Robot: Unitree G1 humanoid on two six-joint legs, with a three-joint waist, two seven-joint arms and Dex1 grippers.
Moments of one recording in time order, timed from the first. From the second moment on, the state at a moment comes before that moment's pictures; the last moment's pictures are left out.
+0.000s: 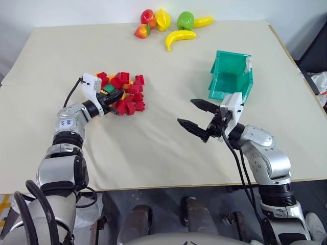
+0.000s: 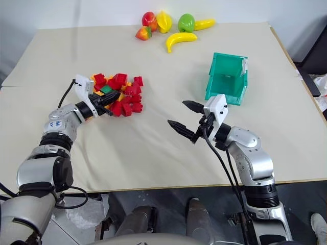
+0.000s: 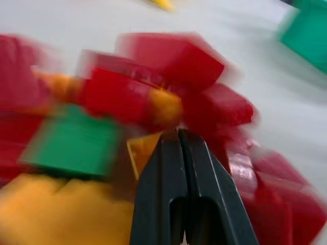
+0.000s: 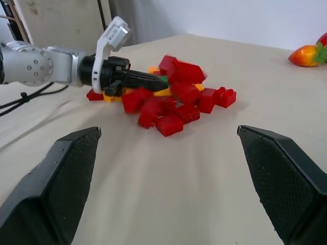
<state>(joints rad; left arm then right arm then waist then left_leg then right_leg) -0.95 0.48 0.19 1.08 -0.20 0.05 -0.93 -0.37 -0.40 0.00 -0.19 0.48 0.35 0.81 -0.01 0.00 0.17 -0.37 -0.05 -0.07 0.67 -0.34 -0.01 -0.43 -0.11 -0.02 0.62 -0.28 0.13</state>
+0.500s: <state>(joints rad) -0.76 0.54 0.30 0.71 -0.26 0.12 -0.70 -0.39 -0.40 -0.01 -0.19 0.48 0.36 0.81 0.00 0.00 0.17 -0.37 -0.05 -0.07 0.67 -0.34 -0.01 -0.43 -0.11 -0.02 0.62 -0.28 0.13</state>
